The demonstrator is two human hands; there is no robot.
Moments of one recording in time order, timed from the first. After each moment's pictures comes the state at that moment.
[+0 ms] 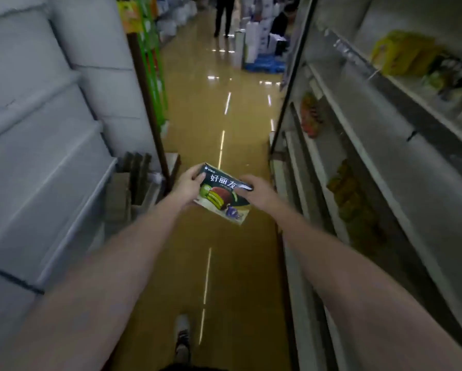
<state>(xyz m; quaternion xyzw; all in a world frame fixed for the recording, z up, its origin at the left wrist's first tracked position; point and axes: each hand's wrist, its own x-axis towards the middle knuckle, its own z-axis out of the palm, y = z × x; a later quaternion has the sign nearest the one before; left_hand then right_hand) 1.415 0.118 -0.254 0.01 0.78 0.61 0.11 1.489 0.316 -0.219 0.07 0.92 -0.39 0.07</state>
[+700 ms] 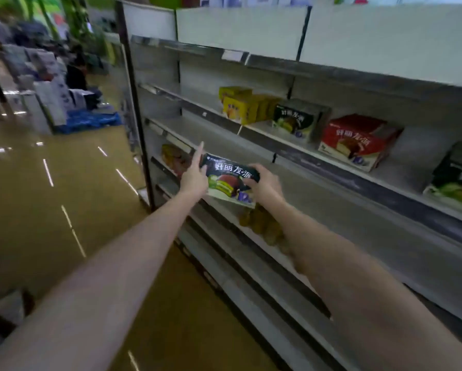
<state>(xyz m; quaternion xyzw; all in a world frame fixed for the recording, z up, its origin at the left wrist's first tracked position) 1.196 0.376 -0.110 0.39 0.74 0.53 0.16 1.369 0.461 -0.093 0.44 0.81 -0.29 -0.27</state>
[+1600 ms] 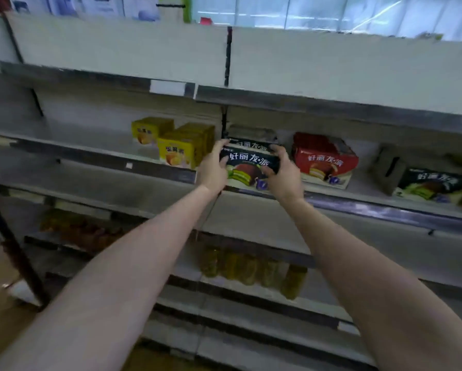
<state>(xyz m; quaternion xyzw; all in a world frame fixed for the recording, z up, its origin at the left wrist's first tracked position) 1.126 0.619 -0.035 0.66 0.52 0.51 0.18 1.307 0.600 -0.032 0.63 0.63 -0.07 -0.45</state>
